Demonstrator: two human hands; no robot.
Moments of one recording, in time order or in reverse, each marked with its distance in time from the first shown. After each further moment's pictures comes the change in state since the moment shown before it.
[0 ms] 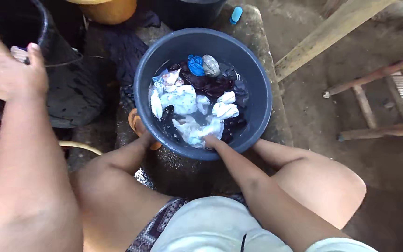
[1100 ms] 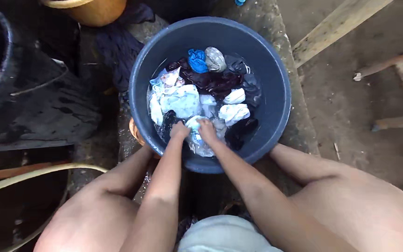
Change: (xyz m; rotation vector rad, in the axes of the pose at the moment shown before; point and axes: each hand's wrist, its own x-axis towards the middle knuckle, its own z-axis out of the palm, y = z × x) left_hand -0.241 0.181 0.249 -0.069 -1.191 0.135; right_hand 0.050 -0.036 -0.036 0.379 0.535 -0.070
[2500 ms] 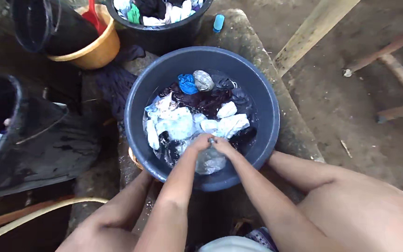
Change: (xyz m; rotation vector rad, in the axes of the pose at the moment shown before) left_hand 0.018 0.090 0.036 0.248 -0.284 0.702; right_hand -0.023 0.043 -0.074 0.198 -0.216 0.242
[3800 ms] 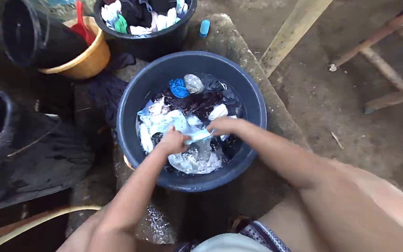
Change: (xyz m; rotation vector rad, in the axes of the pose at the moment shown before) left_hand -0.102 0.023 -0.082 0.527 -0.006 0.097; right_hand -0.033 -0.038 -0.108 -0.795 -0.135 -0.492
